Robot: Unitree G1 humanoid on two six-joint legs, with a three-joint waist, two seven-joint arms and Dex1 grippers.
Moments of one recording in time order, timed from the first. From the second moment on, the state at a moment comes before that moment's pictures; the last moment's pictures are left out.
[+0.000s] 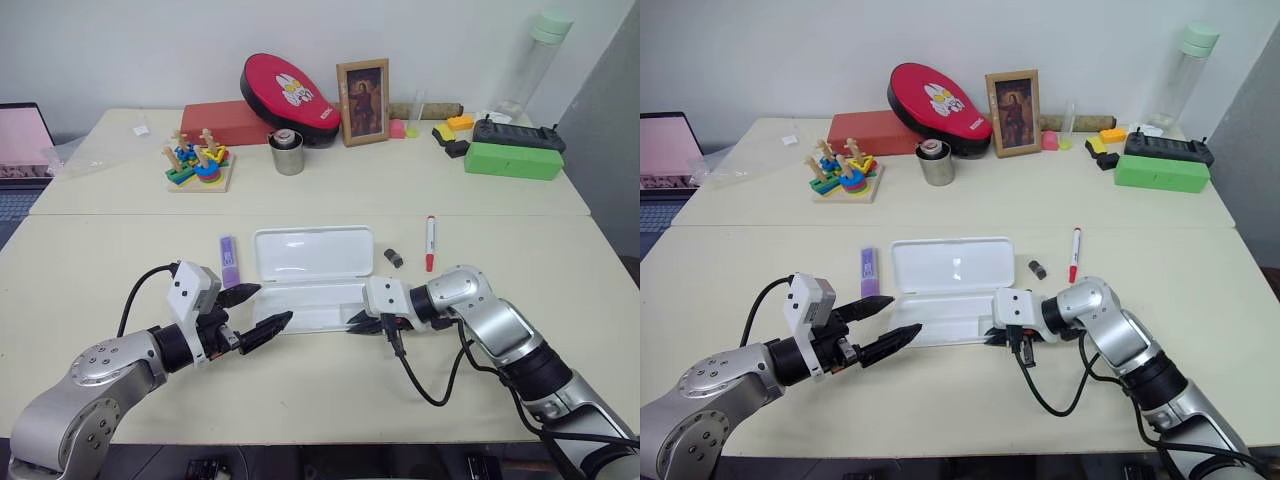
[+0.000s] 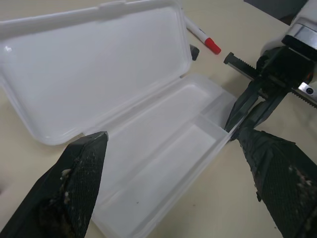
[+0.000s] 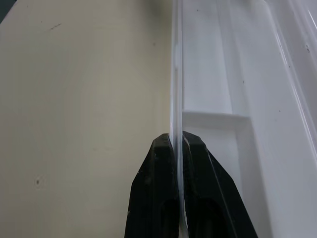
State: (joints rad) left arm 0.12 0.68 0.28 -0.62 -0.75 0.76 -0.66; right arm -0.53 -0.48 0.45 -0.06 -0.02 0.33 1.22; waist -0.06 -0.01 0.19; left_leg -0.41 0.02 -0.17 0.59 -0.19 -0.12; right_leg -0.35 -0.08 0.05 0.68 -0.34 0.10
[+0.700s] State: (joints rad) left arm -0.02 0.65 0.15 -0.61 -0.74 0.76 -0.65; right arm -0.54 -0.55 0.21 -0.21 0.23 0.66 1.17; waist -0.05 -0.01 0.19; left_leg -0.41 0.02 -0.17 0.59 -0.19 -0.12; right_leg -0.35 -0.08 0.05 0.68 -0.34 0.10
